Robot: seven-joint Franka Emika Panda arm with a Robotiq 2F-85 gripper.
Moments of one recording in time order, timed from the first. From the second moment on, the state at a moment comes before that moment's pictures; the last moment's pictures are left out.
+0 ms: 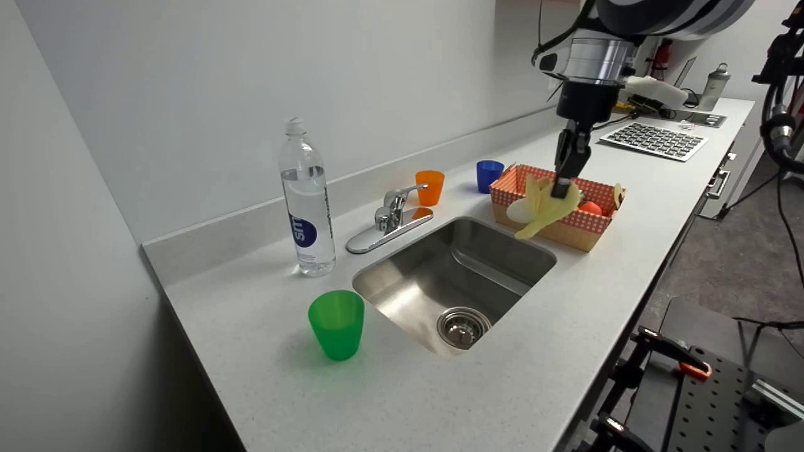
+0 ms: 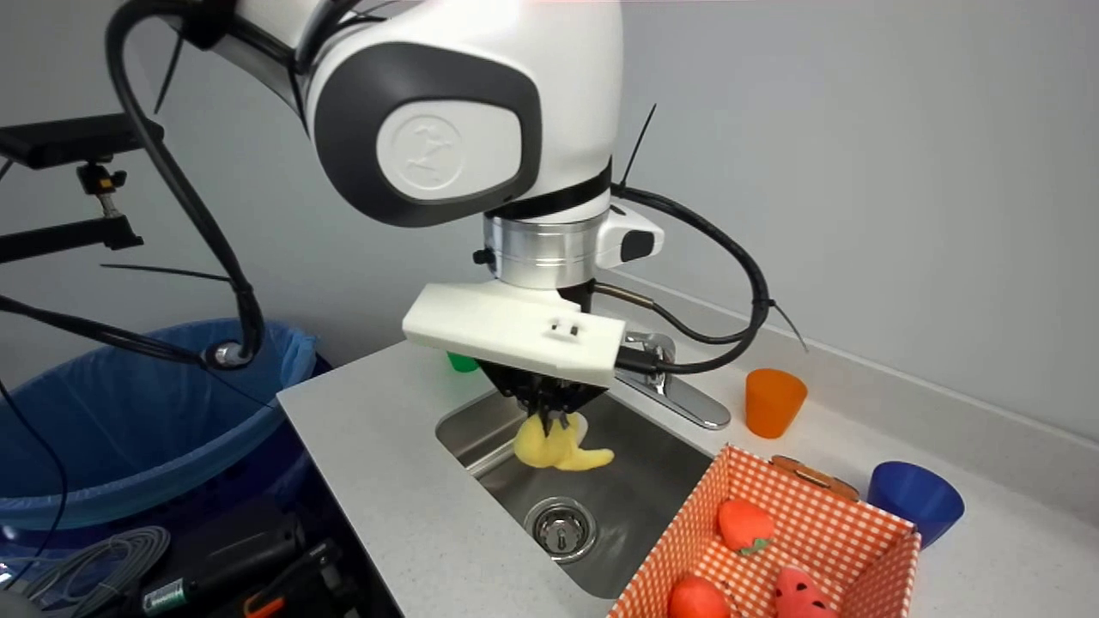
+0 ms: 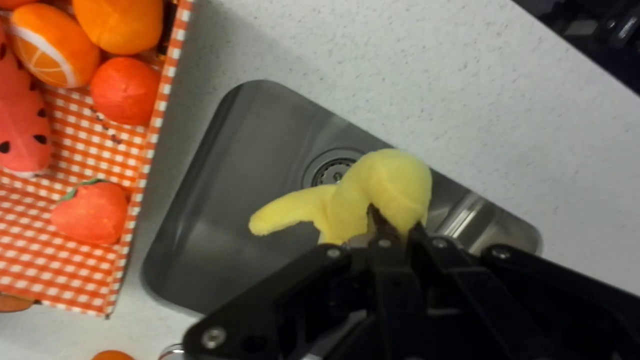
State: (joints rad) arm -0.11 -0.33 -0.17 -2.58 0.04 2.26 -0.79
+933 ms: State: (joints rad) arm -0.08 -0.44 -0.17 -2.77 -0.07 2.24 -0.96
